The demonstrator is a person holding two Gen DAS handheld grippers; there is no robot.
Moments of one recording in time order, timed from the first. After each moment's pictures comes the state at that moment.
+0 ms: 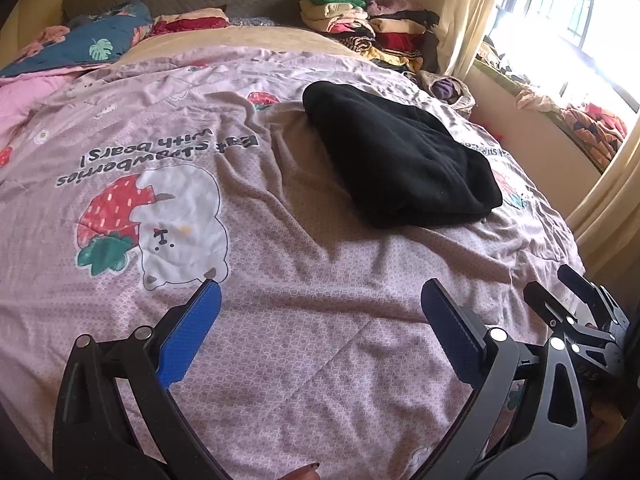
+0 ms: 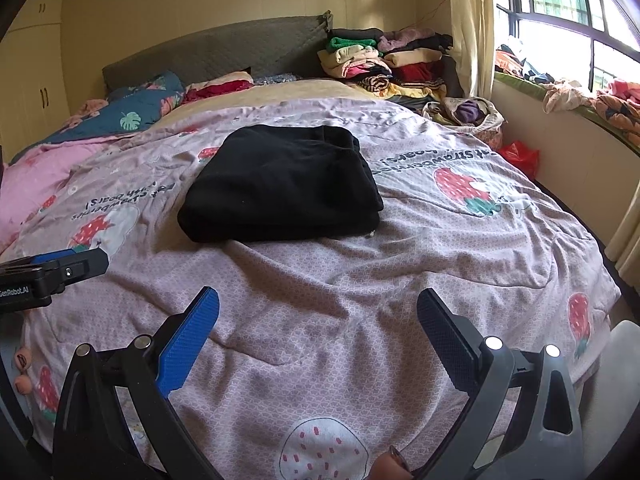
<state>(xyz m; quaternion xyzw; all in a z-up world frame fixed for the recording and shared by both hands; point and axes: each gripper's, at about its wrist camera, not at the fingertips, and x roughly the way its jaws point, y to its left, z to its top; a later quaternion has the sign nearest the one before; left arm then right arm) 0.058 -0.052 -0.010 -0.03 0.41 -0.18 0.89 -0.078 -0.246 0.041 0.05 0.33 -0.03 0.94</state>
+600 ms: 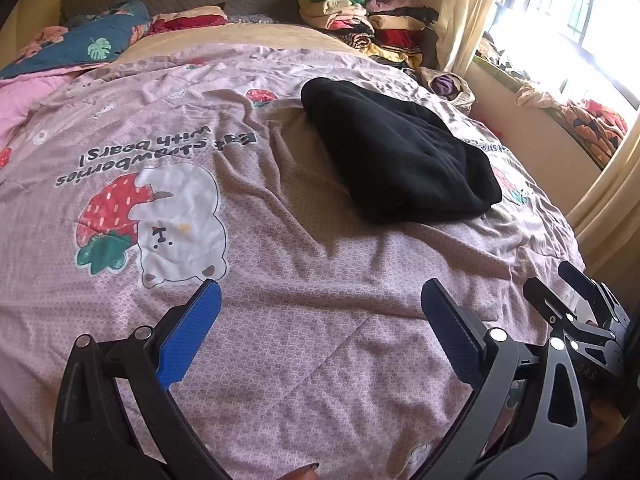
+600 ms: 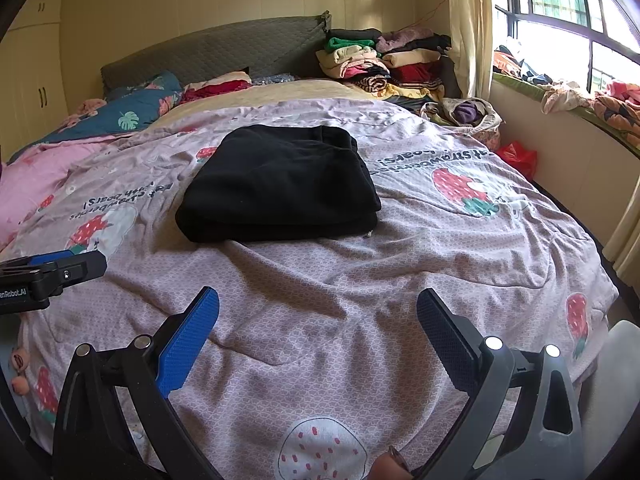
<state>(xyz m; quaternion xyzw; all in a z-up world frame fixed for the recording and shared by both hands) 0.057 -0.055 -0.010 -0.03 0.42 -0.18 0.89 -0.078 -0.249 0.040 0.05 0.33 -0.03 0.94</state>
